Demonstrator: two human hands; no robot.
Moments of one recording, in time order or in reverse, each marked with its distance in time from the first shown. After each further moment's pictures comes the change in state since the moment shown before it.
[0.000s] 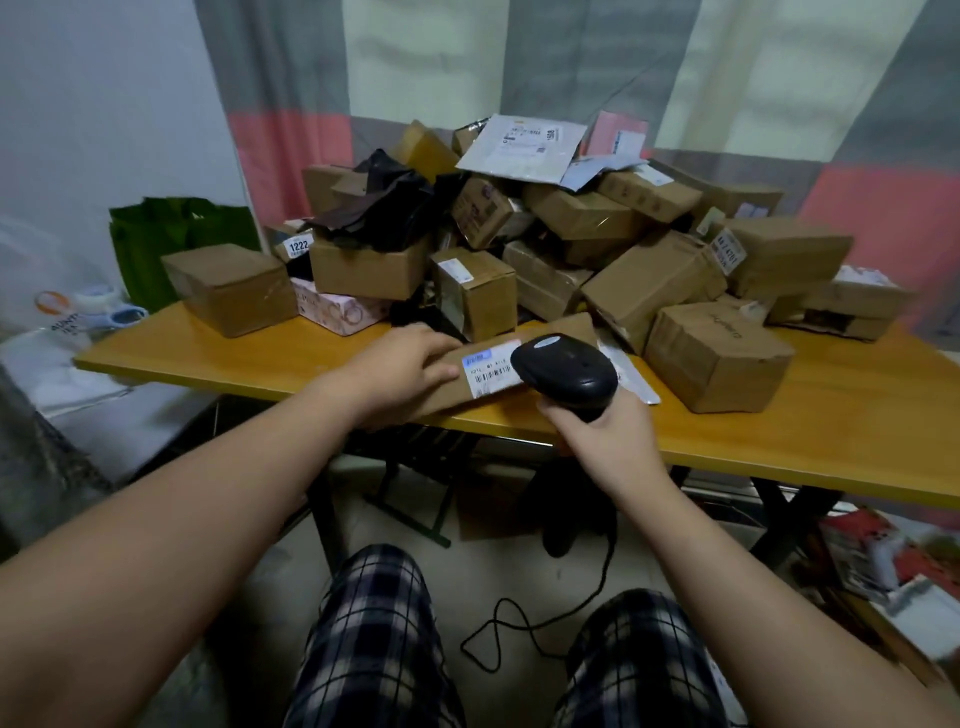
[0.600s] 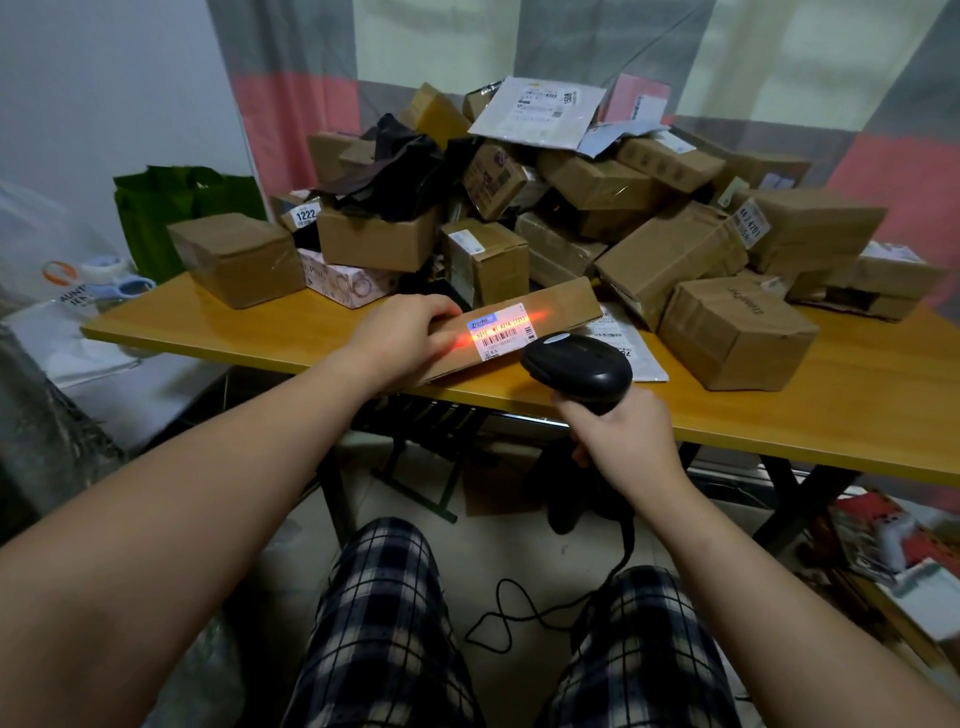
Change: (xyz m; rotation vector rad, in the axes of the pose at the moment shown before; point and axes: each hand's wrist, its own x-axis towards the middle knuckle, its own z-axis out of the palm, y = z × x) left_hand -0.005 0.002 0.002 -0.014 0.180 -0.046; right_hand -0.016 0.007 0.001 -0.108 -0.034 0.036
